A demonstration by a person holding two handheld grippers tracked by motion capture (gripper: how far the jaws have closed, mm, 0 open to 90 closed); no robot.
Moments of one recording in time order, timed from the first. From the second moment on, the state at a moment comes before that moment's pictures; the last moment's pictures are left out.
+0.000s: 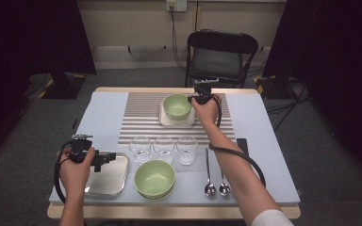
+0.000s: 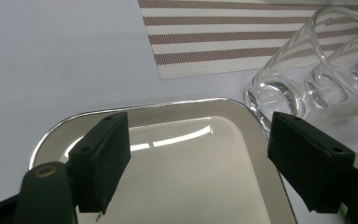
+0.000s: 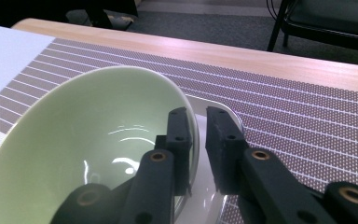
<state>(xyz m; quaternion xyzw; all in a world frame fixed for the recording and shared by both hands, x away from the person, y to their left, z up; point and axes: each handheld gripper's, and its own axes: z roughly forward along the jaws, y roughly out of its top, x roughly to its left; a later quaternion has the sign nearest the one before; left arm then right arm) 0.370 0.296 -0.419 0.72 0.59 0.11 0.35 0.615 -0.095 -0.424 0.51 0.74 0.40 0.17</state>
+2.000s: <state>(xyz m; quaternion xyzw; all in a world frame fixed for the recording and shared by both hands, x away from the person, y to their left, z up) 0.368 0.286 -0.415 0.73 0.58 0.11 0.35 0.569 -0.140 -0.409 0.44 0.77 0.45 0.14</state>
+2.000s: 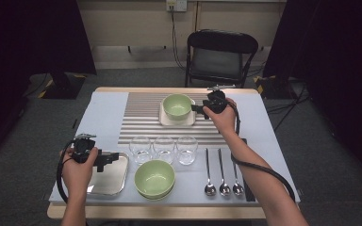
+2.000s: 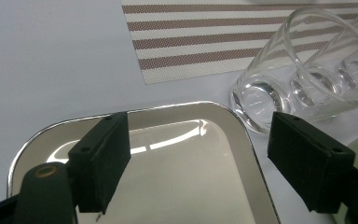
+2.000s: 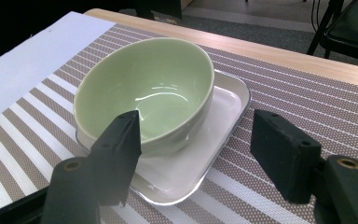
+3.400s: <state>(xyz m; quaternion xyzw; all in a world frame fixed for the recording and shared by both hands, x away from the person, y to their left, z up) 0.366 0.291 -0.410 0.72 0.58 0.11 0.36 0.541 -0.162 -0.406 0.41 0.78 0.45 0.14</state>
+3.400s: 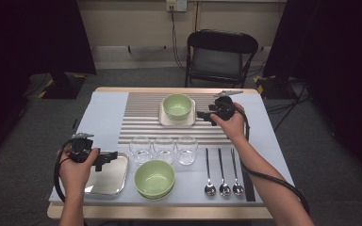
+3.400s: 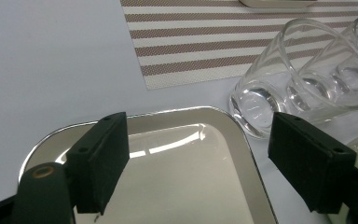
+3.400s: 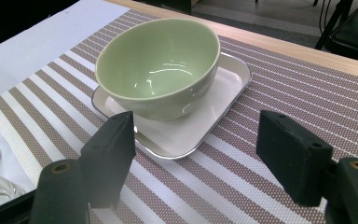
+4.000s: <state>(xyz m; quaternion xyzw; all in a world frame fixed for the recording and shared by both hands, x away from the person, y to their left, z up) 0.365 0.289 -0.409 0.73 0.57 0.12 0.36 0.532 -0.172 -0.407 0.40 0.79 0.45 0.14</state>
